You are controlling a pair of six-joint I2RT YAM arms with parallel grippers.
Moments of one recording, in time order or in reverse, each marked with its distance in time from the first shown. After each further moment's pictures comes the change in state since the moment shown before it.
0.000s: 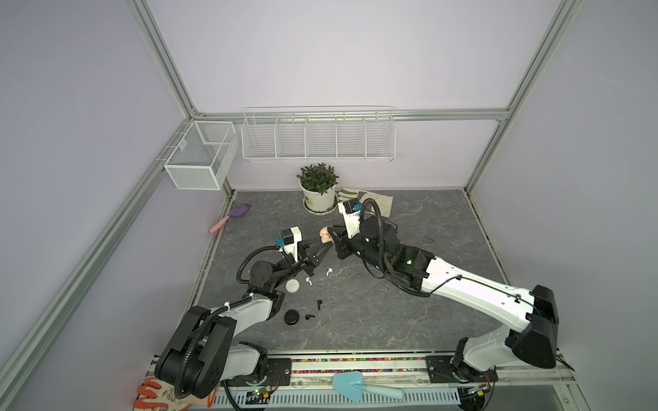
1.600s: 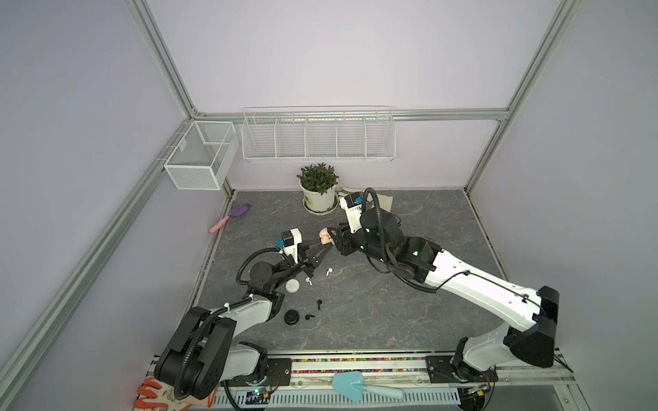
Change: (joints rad) left arm 0.000 -0.002 -0.010 -0.001 0.002 0.033; right arm -0.046 0.012 0.170 -0.265 -0.097 0.019
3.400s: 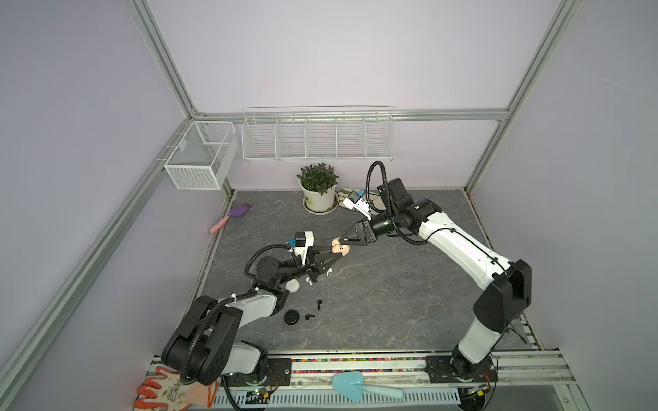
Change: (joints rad) left arm -0.035 0.077 0.049 -0.007 0.199 -0.031; right arm -0.385 0.251 0.184 -0.391 -1.145 -0.283
